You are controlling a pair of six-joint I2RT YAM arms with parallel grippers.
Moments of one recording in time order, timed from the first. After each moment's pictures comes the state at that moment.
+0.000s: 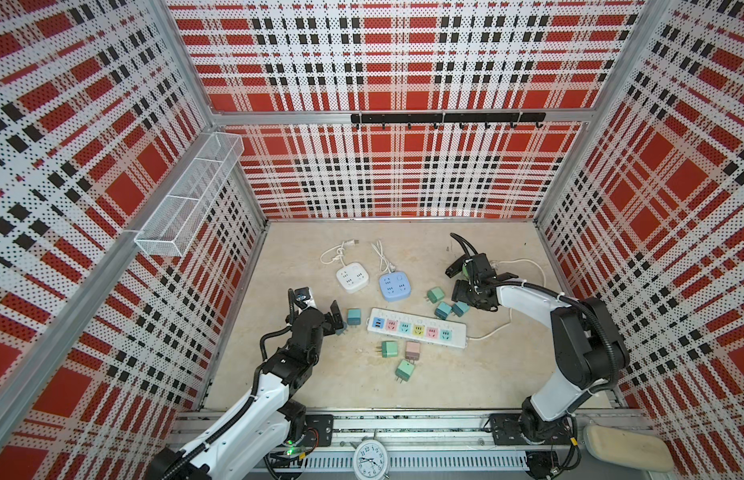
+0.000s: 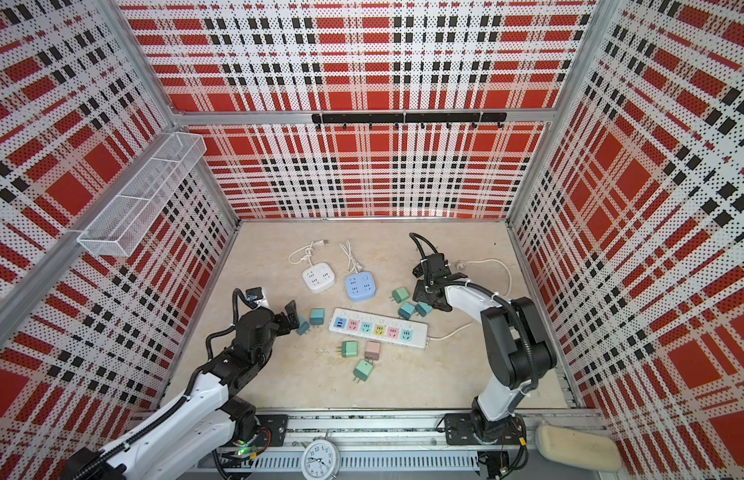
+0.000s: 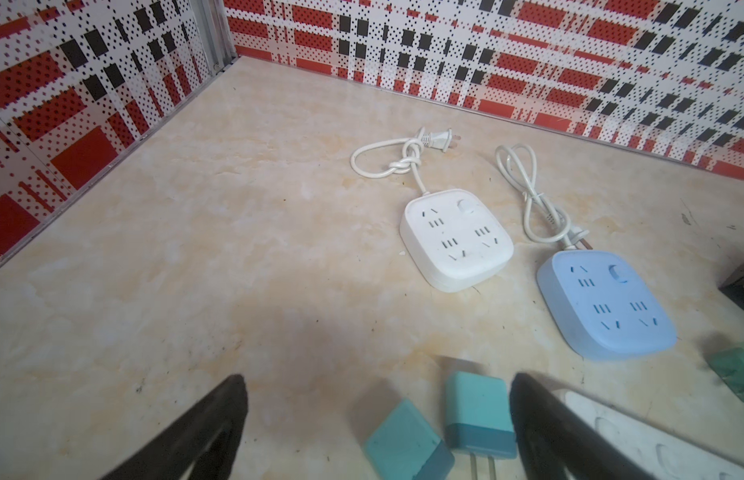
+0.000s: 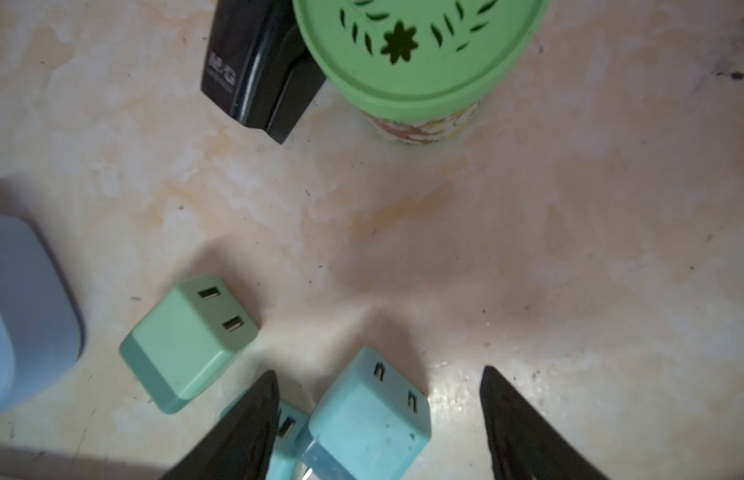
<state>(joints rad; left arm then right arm) -0.43 0.79 0.31 0.00 -0.46 -0.39 0.34 1.71 1.02 -0.43 0.12 0.58</state>
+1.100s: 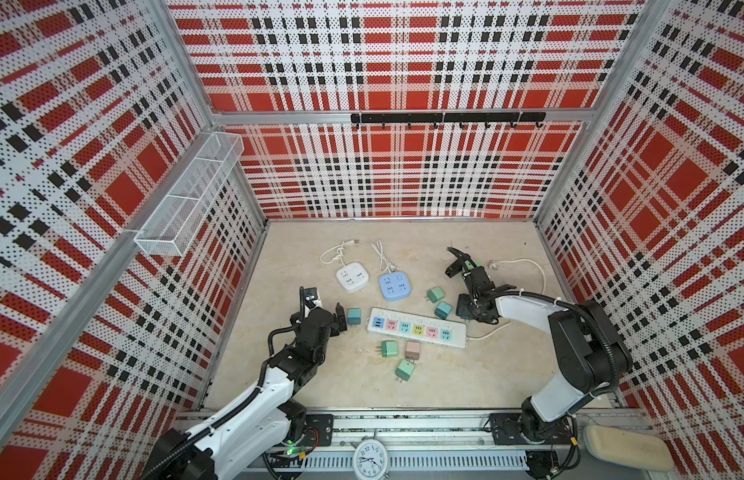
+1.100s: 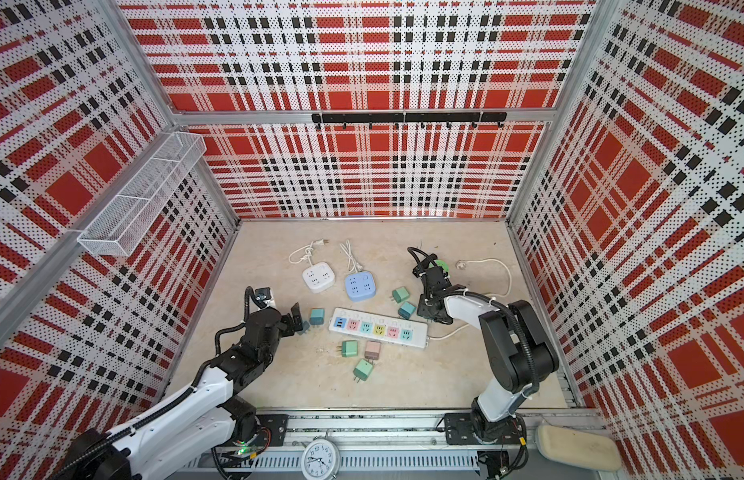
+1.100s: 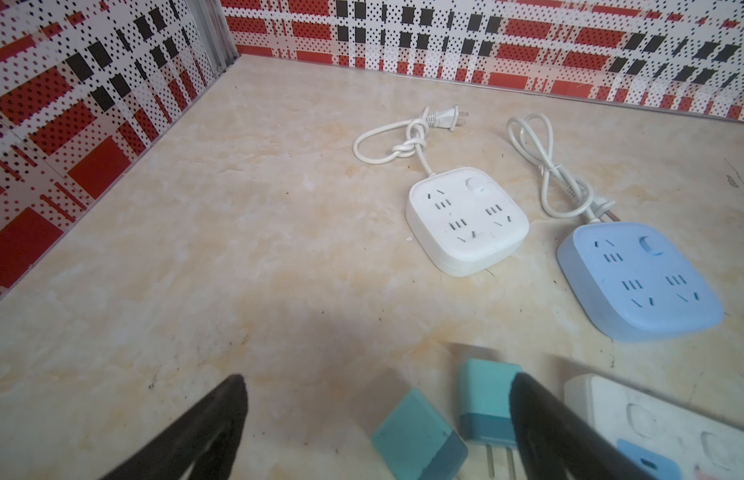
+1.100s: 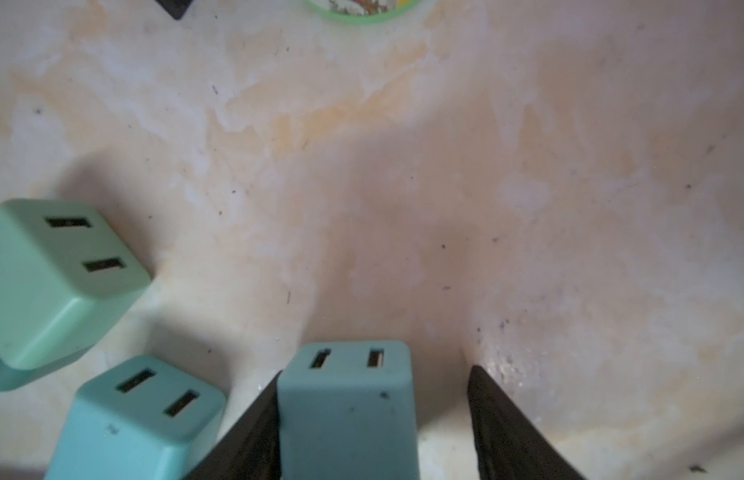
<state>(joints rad) -0.49 0.86 0.32 0.01 -0.53 -0.36 0.37 1.65 0.87 -0.39 0.17 0.56</state>
